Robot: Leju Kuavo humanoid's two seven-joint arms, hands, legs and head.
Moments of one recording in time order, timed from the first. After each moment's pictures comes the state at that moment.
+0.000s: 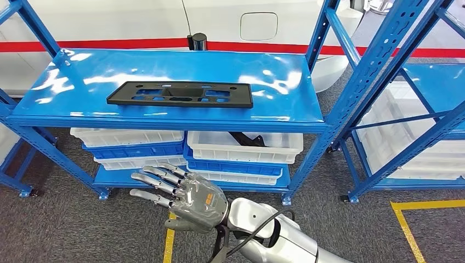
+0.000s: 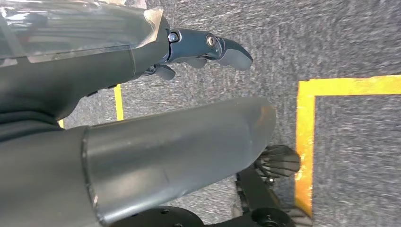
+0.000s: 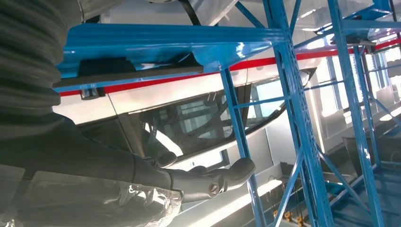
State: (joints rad) left arm -0.01 0.02 0.00 -0.15 -0.13 0.12 -0.12; right arm -0.41 -0.07 1.00 -1.18 0.93 -0.28 -0.38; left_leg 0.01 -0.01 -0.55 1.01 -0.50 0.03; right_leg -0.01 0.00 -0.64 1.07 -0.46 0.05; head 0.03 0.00
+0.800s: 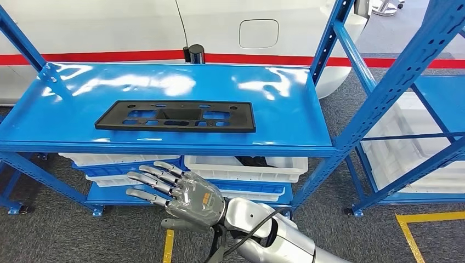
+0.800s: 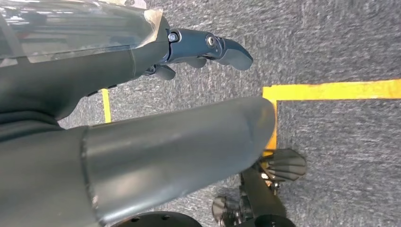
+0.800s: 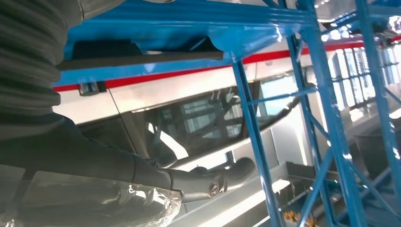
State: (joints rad) left arm 0.00 0.02 0.00 -0.15 -0.13 0.12 -0.13; right arm -0.41 -0.06 1.00 -1.17 0.93 -0.28 -0.38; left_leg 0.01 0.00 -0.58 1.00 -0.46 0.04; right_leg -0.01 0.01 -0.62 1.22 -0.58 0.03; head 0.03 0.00
